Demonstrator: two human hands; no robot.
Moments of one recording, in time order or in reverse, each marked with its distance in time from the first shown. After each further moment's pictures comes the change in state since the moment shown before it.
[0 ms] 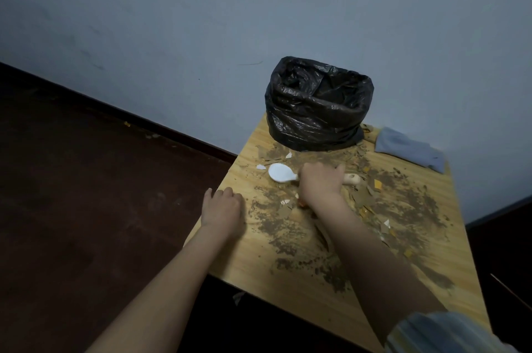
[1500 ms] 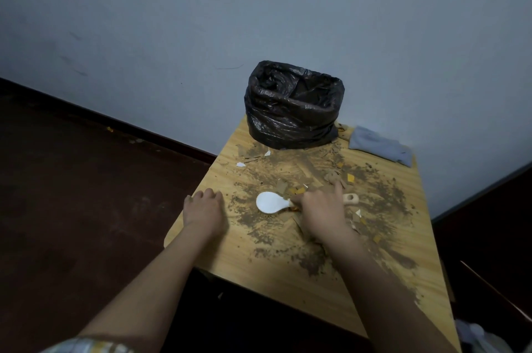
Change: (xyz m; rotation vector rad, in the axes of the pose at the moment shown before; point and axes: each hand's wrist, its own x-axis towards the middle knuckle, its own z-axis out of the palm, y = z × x) left_hand -0.013 0.012 0.002 -0.041 -0.061 -0.073; right_hand -0.072 0.054 0.021 -0.043 0.032 -0.133
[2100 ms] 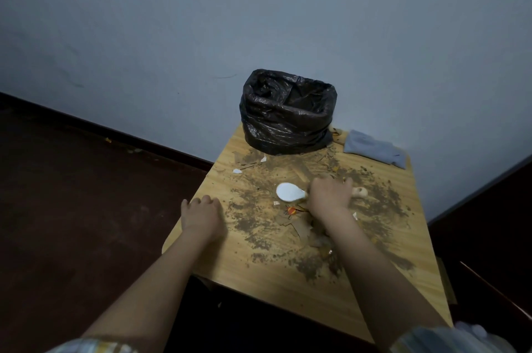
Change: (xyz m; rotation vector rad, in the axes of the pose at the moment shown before) left_hand -0.002 0.004 -0.005 0.006 -0.038 -0.022; right_hand 0.027 0.021 -0.009 0.029 -0.039 0.263
